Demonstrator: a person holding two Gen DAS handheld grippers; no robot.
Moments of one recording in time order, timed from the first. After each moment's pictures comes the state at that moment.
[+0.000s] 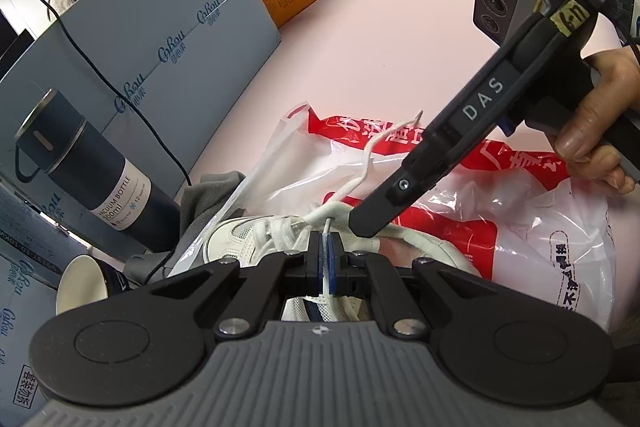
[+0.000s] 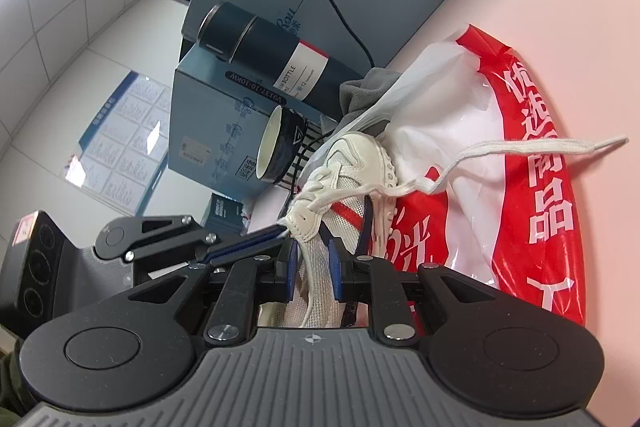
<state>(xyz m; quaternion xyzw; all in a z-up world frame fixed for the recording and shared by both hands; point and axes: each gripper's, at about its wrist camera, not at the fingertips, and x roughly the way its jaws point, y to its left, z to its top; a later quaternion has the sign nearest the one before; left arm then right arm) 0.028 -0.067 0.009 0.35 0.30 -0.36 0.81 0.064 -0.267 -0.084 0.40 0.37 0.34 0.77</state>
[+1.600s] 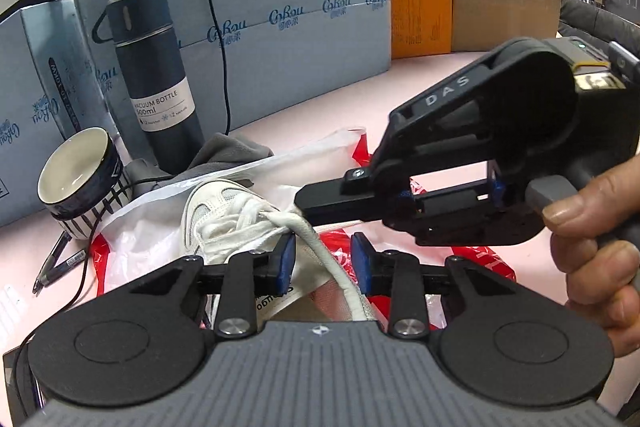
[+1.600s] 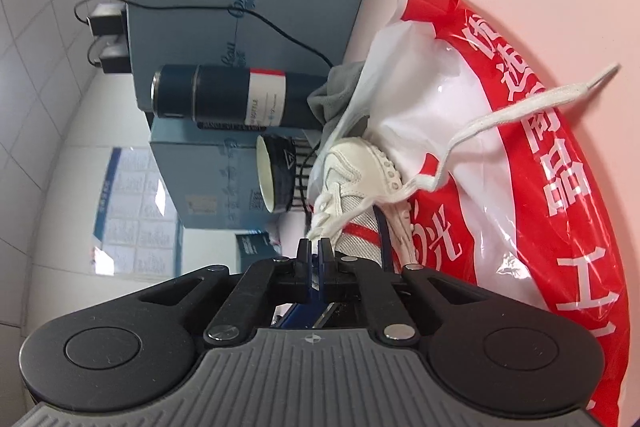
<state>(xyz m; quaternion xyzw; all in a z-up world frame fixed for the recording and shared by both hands) 0.009 -0.084 -0.008 0.12 0.31 -0.18 0.93 0.086 -0.278 -0.090 0.56 0.42 0.27 0.66</state>
